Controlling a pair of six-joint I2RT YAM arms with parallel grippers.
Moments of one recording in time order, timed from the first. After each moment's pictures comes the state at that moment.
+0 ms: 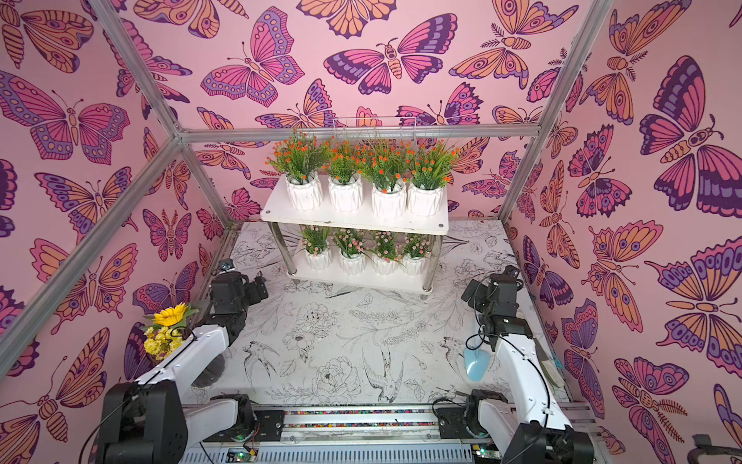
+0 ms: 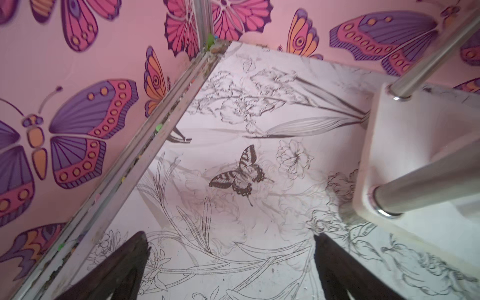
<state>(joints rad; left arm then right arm) 0.05 1.23 0.53 0.13 -0.29 -0.17 -0.13 1.00 0.60 -0.28 0.13 0.38</state>
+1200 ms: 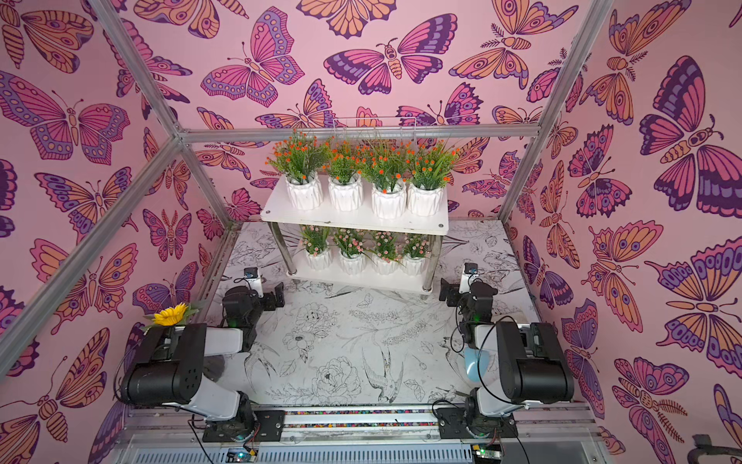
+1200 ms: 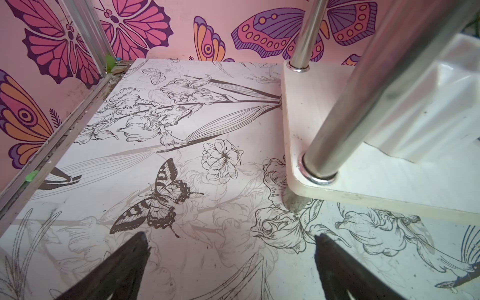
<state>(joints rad) 0.05 1.54 0.38 0.78 0.07 0.00 -0.04 1.52 0.37 0.77 -0.09 0.04</state>
